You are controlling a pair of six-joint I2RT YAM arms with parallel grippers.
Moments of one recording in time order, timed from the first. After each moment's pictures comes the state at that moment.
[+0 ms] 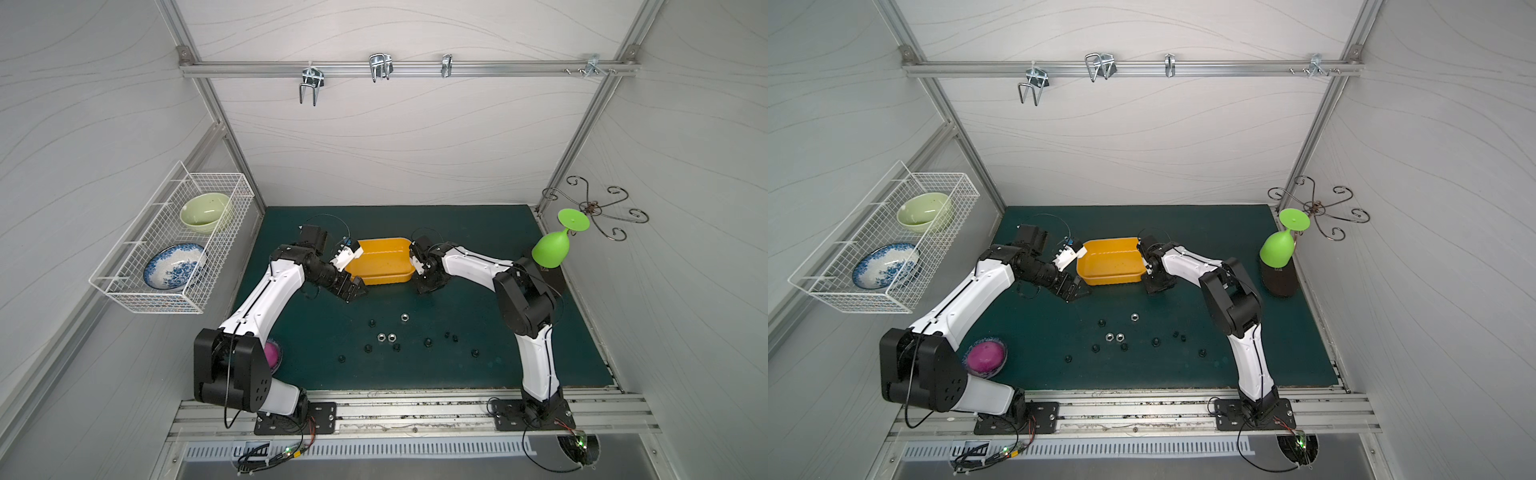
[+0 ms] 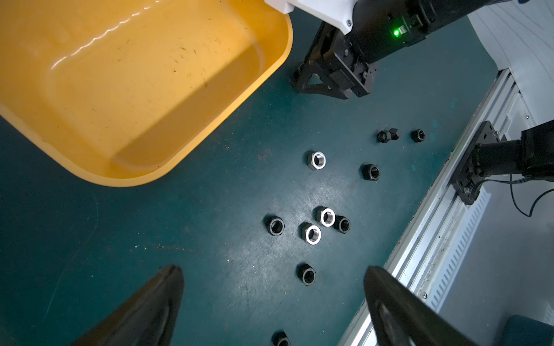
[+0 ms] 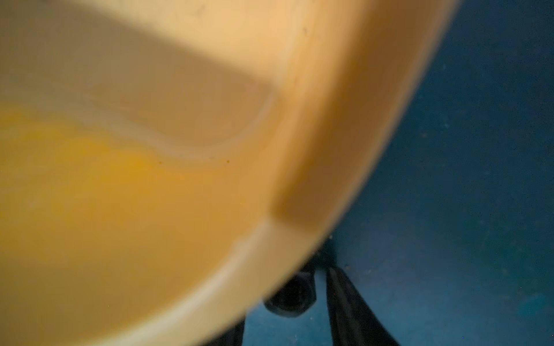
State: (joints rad) left arm -0.16 1.45 1.19 -0.97 0.58 0.37; right arm 0.67 2.11 1.55 -0.77 -0.01 0.16
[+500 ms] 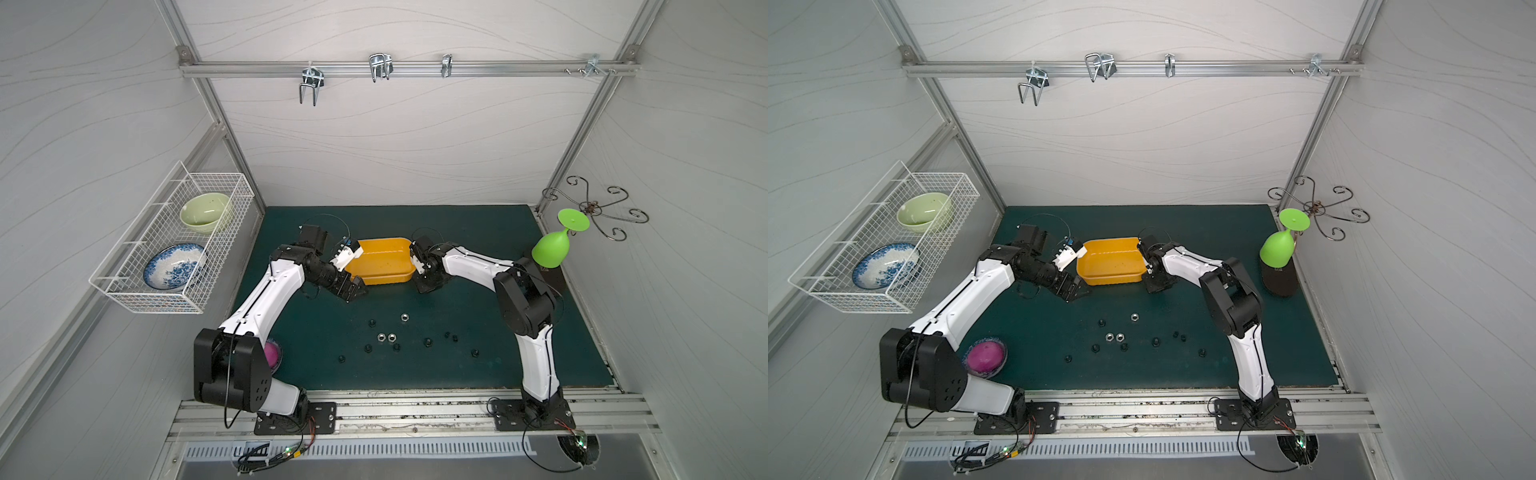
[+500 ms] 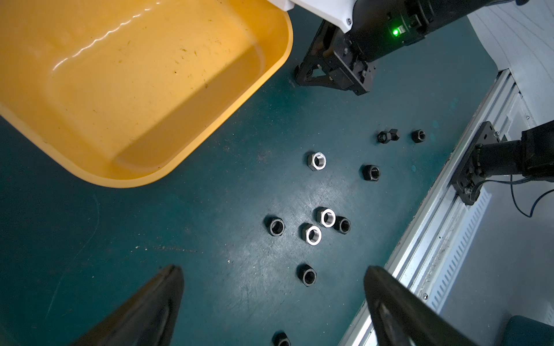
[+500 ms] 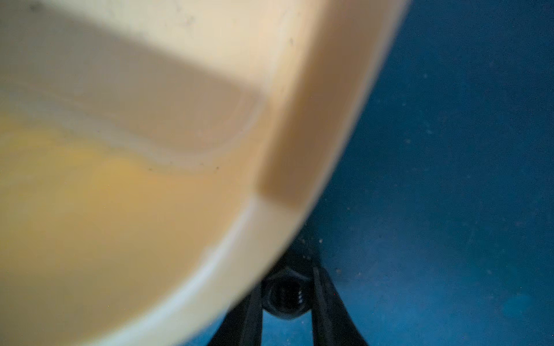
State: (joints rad) left arm -0.16 1.45 1.19 -0.97 0.58 0.37; right arm 0.67 2.10 1.54 -0.76 0.01 0.16
